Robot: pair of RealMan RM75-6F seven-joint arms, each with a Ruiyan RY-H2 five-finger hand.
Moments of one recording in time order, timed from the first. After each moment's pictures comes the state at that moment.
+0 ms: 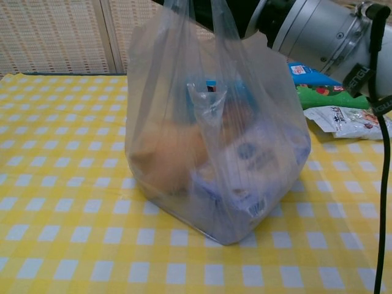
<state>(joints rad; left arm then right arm) -0.13 -1.09 -0.02 -1.59 1.57 1.48 -0.10 1.06 -1.55 0.11 -1.29 -1.66 1.29 2.16</state>
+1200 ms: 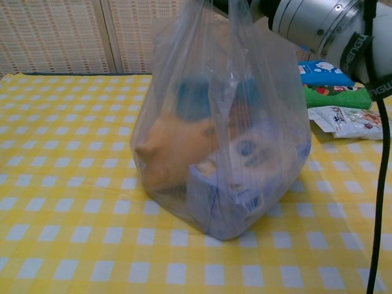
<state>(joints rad) -0.13 -1.09 -0.01 -1.59 1.58 1.48 -0.10 0.98 -1.52 0.28 -1.48 -1.42 1.12 2.09</state>
